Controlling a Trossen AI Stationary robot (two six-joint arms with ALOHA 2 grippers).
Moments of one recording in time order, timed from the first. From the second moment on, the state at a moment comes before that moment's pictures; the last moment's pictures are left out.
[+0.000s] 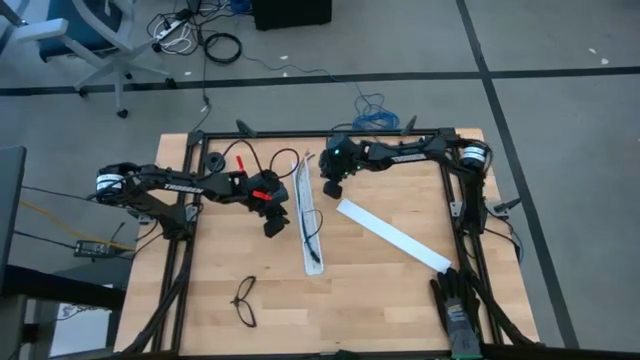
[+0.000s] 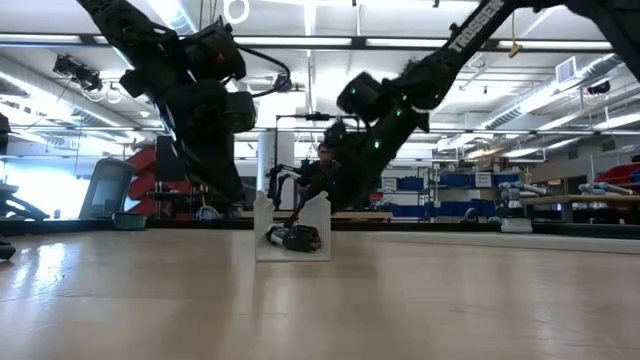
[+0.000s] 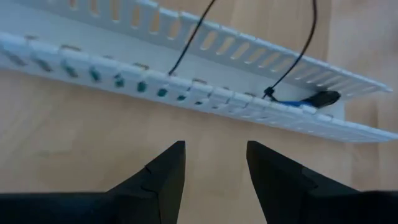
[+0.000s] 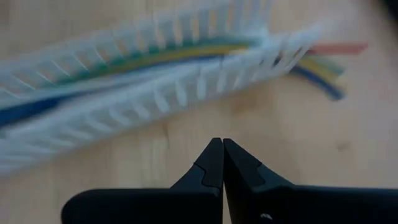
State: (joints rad) left arm 0.21 1.40 0.67 -0.17 0.25 -0.25; right arm -0.40 1.95 1.21 -0.06 -0.14 -0.12
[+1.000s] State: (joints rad) left arm 0.12 1.67 0.77 0.26 0.25 -0.24; right arm -0.37 1.92 1.47 -0.42 -0.36 -0.30
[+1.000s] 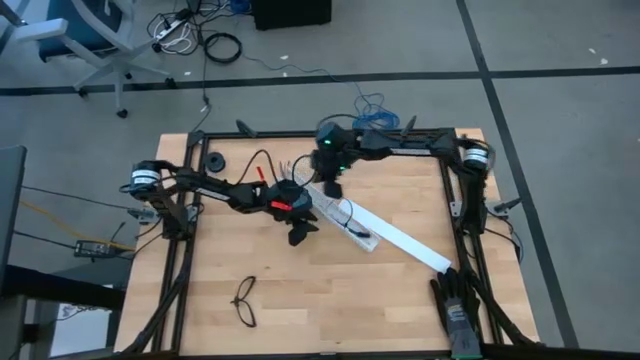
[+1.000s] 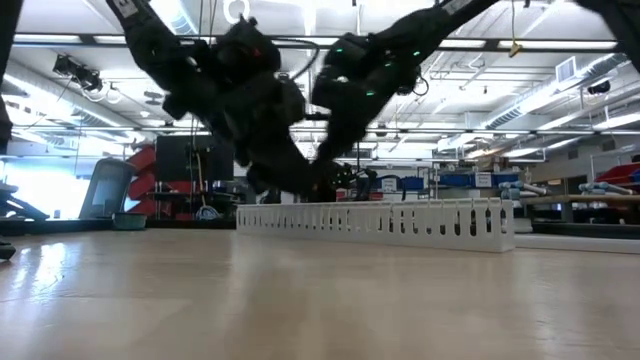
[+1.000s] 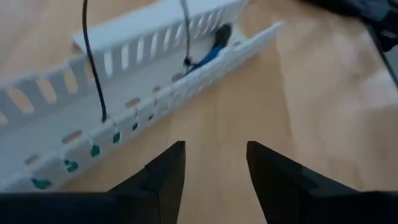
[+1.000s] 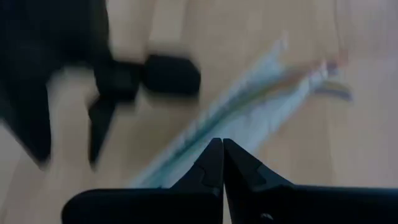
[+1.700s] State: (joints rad) left arm 0.33 1.63 0.79 0.19 0.13 0.04; right arm -0.07 1.60 0.83 0.08 -0.21 0.09
